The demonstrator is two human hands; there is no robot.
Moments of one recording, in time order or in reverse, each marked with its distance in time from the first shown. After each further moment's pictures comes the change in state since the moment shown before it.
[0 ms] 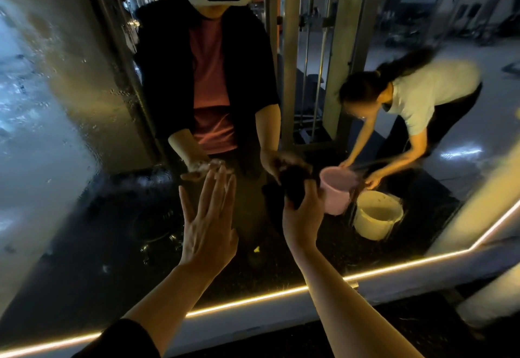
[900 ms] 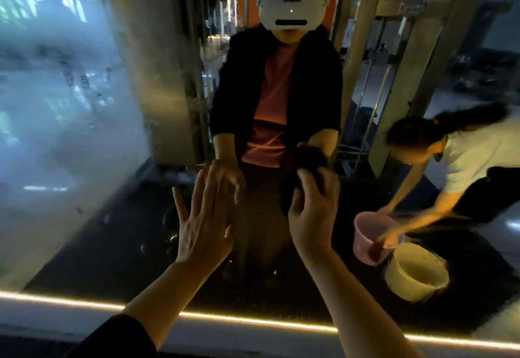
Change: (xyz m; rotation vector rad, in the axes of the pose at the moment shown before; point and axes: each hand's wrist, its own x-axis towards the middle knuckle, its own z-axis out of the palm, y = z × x) left_hand -0.011 -0.045 -0.027 -0.053 0.141 -0.253; right_hand 0.014 -0.054 0.023 -0.081 -0.021 -0.710
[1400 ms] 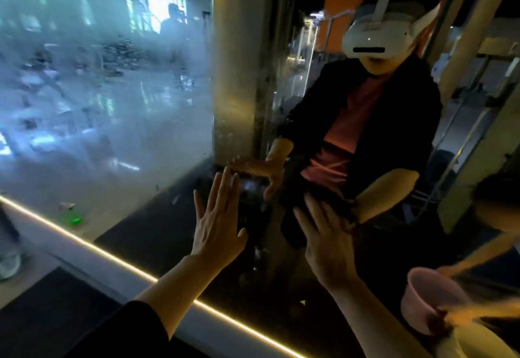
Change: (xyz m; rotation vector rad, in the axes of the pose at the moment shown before) left_hand -0.025 -0.045 -0.031 -0.018 0.013 -0.261; right_hand -0.020 0.002 0.039 -0.105 -0.465 -0.523
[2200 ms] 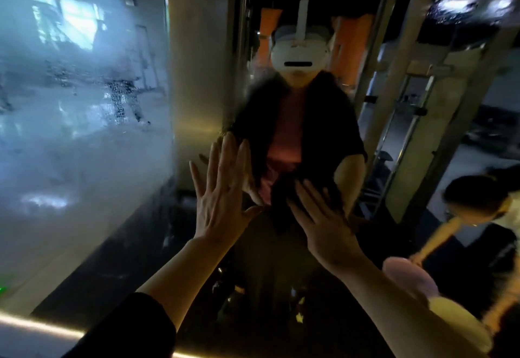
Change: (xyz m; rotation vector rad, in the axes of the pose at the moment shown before) left_hand 0.115 -0.098 -0.055 -0.060 0.250 0.245; right_hand 0.117 -0.067 0.023 -0.341 0.101 -0.168
